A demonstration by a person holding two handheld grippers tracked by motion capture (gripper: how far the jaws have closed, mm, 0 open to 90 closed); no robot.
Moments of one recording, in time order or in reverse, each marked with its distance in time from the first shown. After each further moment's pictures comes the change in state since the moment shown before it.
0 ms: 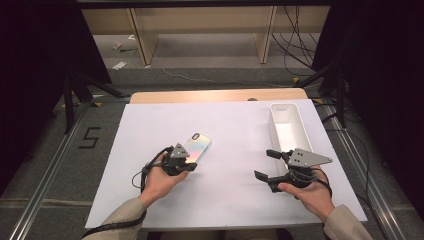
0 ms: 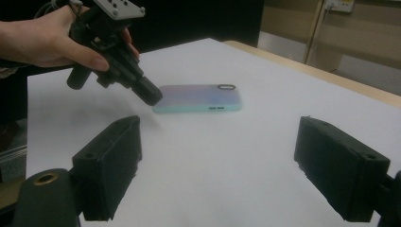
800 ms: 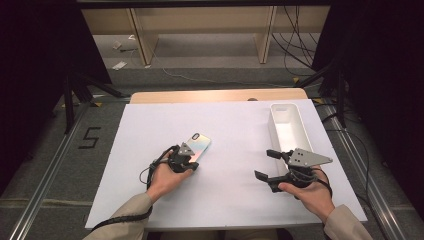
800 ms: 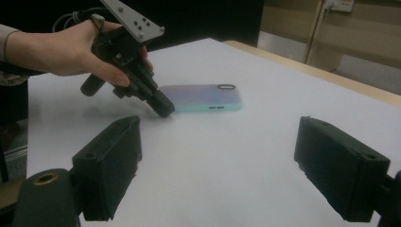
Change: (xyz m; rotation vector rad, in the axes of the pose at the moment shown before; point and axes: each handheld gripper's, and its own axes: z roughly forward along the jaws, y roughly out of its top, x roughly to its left) left arm 0.007 0.002 0.022 0.071 0.023 -0.003; right arm -0.001 0.000 0.000 0.001 0.001 0.003
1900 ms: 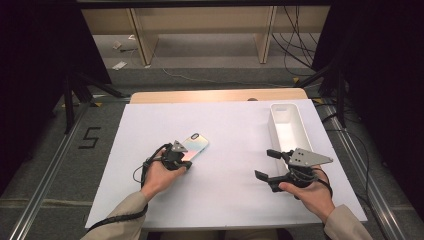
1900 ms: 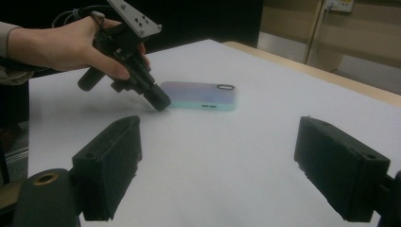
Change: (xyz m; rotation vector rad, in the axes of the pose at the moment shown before) left arm 0.014 -0.004 -0.011 0.025 0.020 -0.057; right arm -0.001 0.000 0.000 -0.005 0.000 0.004
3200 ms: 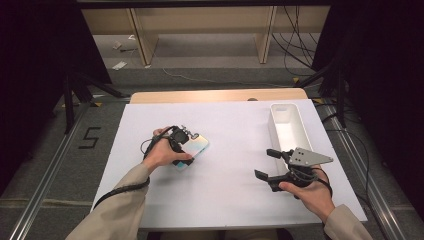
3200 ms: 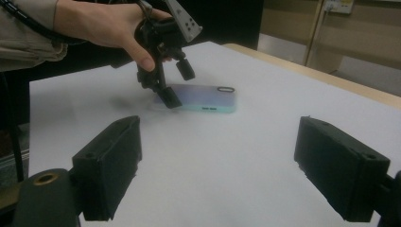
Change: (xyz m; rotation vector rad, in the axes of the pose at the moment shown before) left arm 0.037 0.049 0.025 0.270 0.103 0.092; right arm 0.000 0.002 0.000 -0.007 -0.001 0.004
